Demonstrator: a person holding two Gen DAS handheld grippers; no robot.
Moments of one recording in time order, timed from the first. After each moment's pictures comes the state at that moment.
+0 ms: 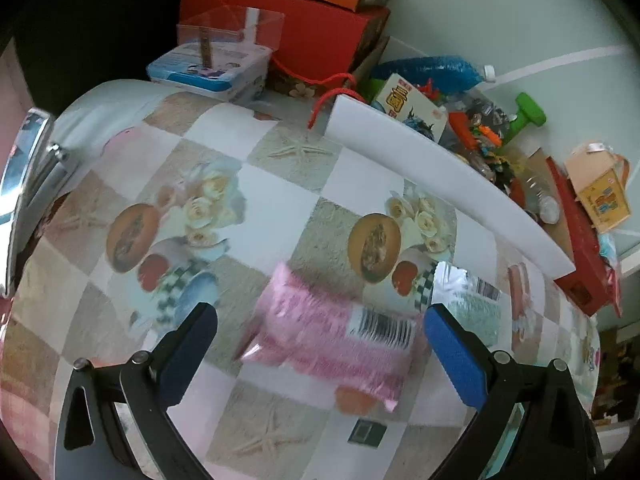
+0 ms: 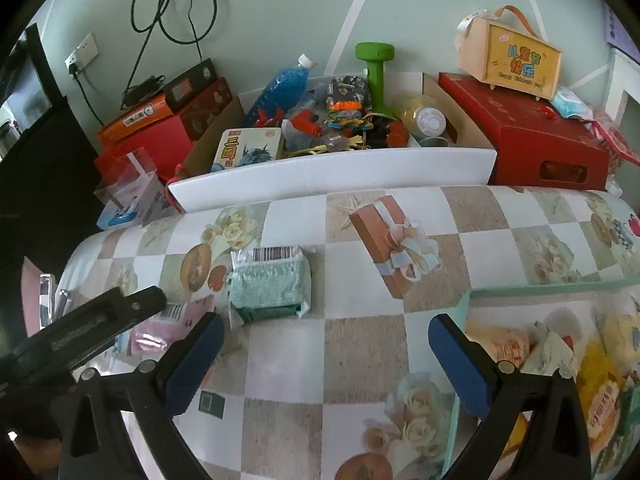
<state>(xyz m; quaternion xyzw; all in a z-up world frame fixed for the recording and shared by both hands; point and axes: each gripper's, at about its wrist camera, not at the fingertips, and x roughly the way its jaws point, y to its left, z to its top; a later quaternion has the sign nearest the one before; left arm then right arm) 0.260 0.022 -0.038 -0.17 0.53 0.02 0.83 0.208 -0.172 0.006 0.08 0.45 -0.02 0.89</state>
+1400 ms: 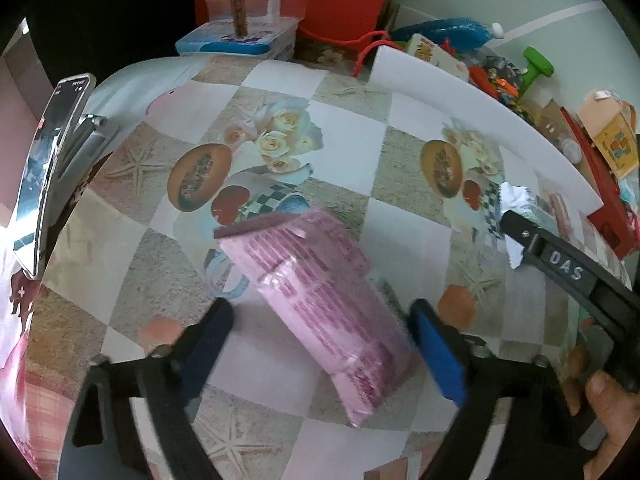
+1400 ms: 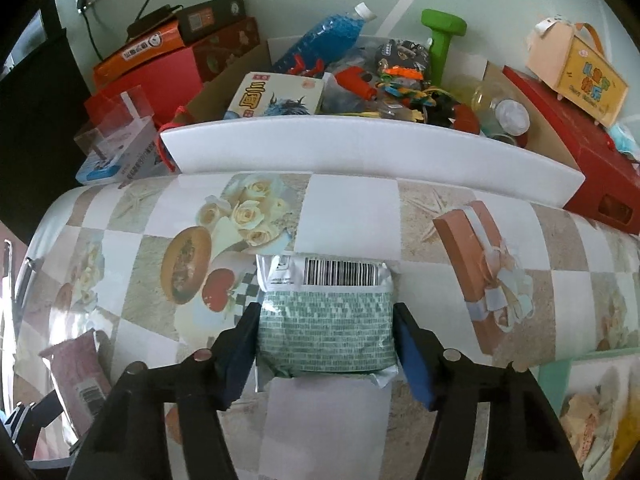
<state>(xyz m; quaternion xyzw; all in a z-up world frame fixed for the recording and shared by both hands) 0.207 0.053 -0.060 -0.10 0.55 0.02 0.83 0.276 -0.123 -0.043 0.01 0.49 0.01 0.87</state>
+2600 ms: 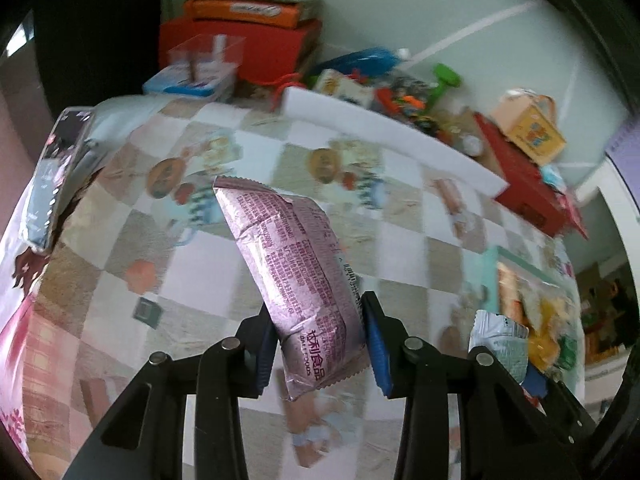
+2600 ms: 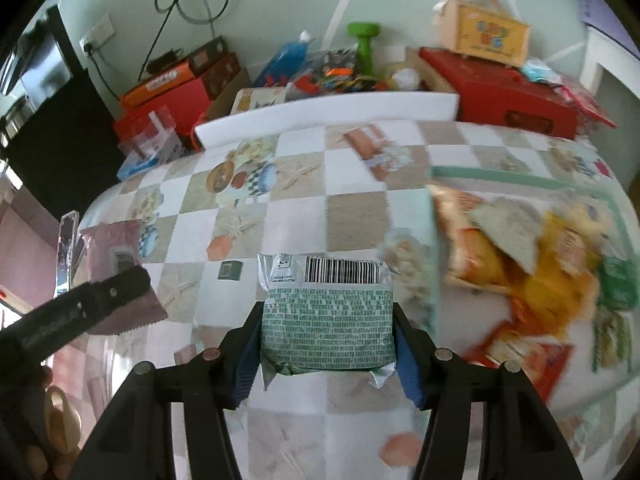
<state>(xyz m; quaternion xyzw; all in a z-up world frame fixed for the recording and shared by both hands) 0.129 0.010 0.012 -0.12 0.49 -0.08 0.86 0.089 -0.160 0.014 0.09 0.47 -0.03 0.88</state>
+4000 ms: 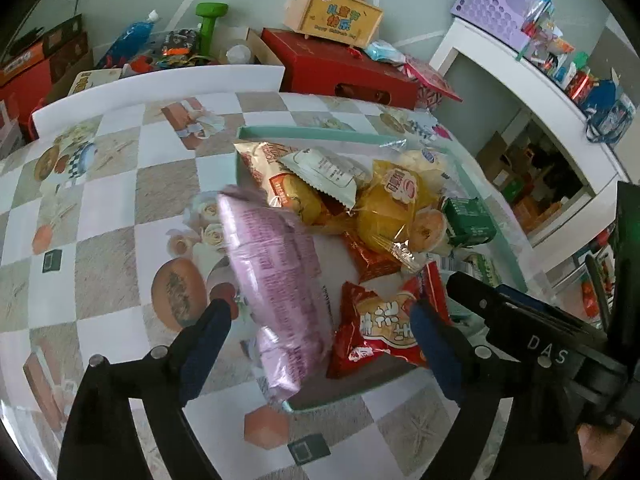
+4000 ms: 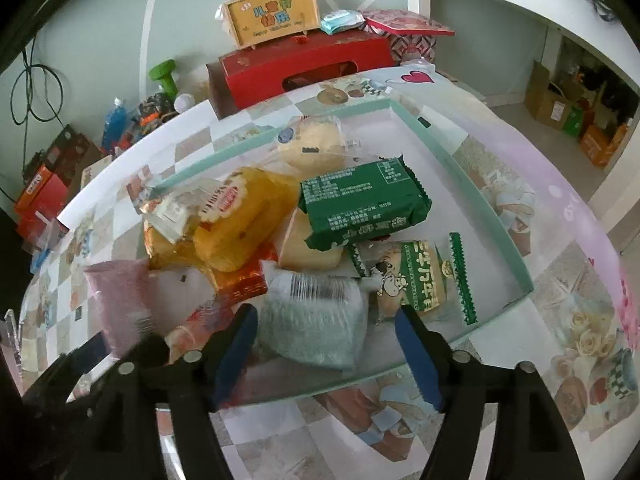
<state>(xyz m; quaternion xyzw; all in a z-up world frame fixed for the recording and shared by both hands) 0.073 -0.184 -0.019 -0.01 0.49 -0.33 0.81 0.004 -0.350 -0.002 0.19 0.46 -0.21 0.84</state>
